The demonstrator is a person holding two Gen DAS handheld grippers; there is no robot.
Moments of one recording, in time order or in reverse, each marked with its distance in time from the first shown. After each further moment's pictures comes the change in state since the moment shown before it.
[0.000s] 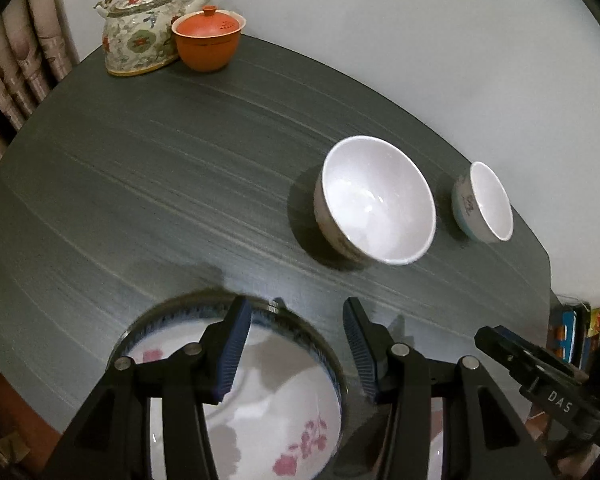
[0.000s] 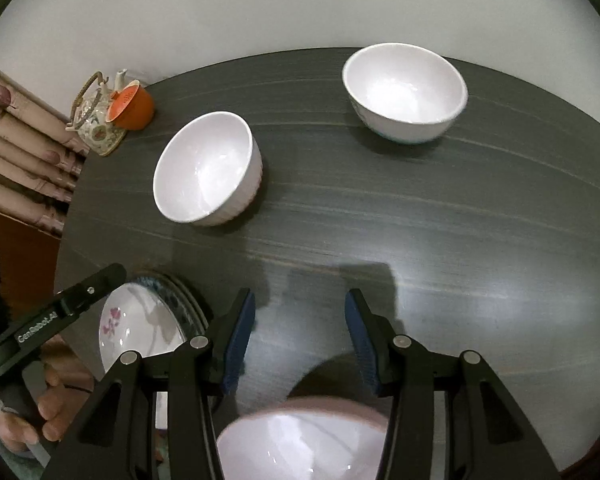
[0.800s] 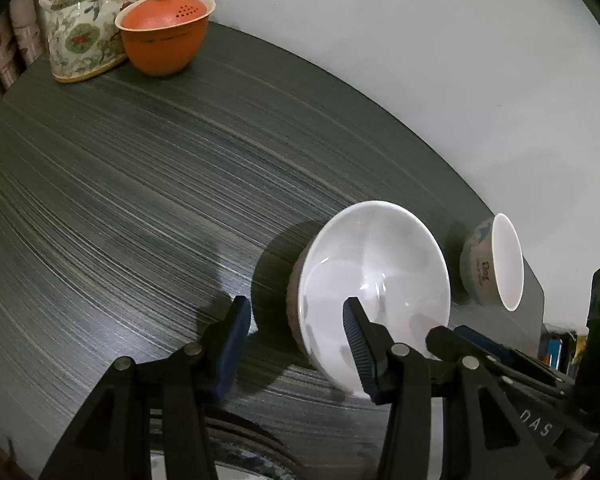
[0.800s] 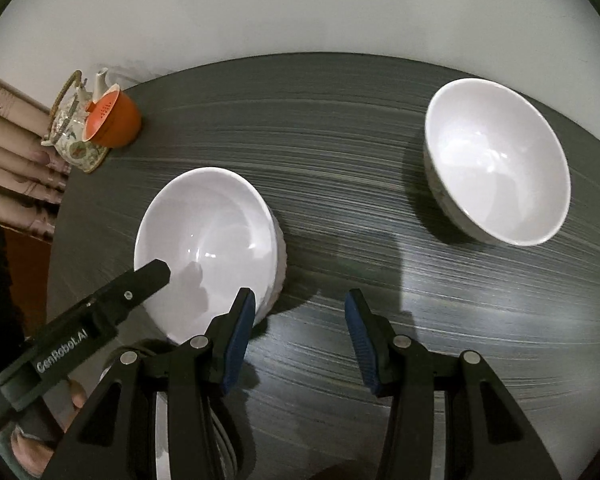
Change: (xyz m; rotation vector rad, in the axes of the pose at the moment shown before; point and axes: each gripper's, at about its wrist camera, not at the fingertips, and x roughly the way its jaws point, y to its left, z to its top) left arm 0.070 -0.012 0.061 -0.055 0.013 -0.071; right arm 0.066 0.021 0.085 -0.034 0.067 0.005
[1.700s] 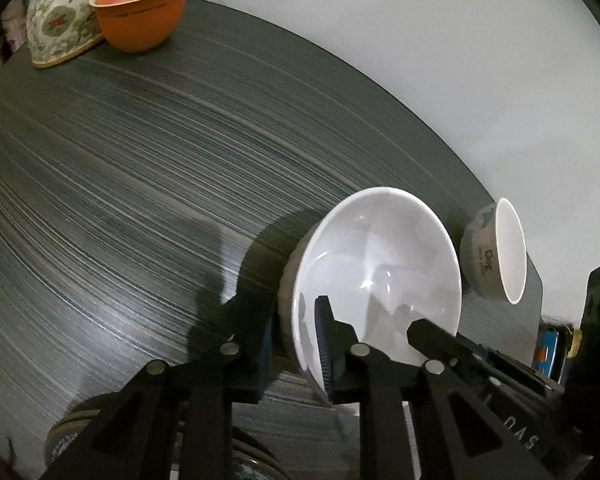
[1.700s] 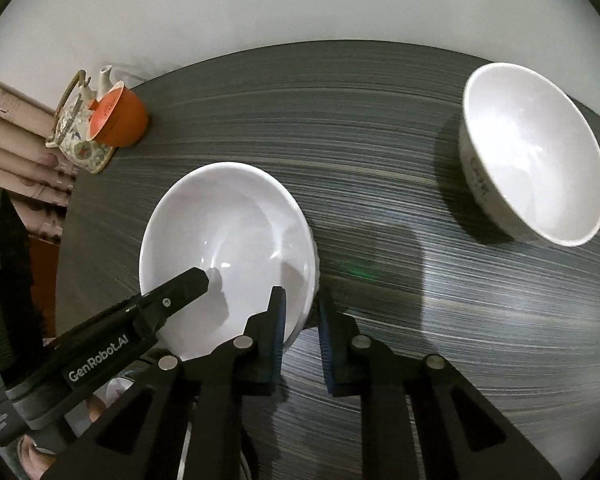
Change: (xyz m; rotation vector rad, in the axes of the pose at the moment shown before) left arm 0.018 -0.009 0.003 0.005 0.063 -0.019; right arm 0.020 0.005 -0.001 0.013 -0.006 0.065
